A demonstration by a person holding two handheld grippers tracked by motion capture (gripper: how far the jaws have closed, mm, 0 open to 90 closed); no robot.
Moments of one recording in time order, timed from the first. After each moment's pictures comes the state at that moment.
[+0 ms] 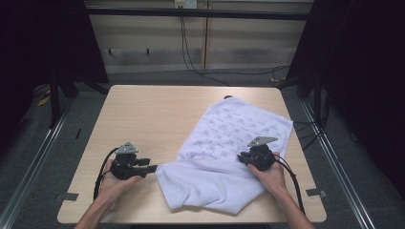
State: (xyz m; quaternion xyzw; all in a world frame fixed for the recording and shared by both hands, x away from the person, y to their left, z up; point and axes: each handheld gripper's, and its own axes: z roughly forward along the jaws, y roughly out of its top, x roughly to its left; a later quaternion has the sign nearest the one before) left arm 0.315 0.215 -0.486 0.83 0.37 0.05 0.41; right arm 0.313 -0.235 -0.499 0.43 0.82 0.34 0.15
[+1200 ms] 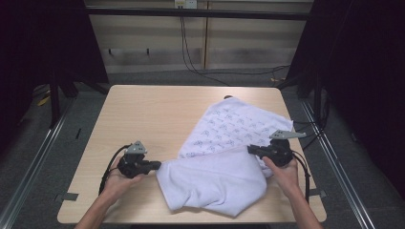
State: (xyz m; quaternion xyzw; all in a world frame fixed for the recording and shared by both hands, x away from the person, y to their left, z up) left arm 0.322 0.196 -0.478 0.86 0.31 0.05 0.40; right arm 0.300 -0.274 -0.453 0.45 0.76 0.46 0.12
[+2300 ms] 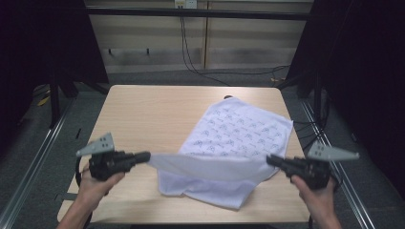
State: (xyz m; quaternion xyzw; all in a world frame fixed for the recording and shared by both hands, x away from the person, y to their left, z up) left arm 0.261 0.229 -0.396 0.80 0.25 0.04 0.54; right arm 0.193 -0.291 -0.377 0.38 0.74 0.54 0.15
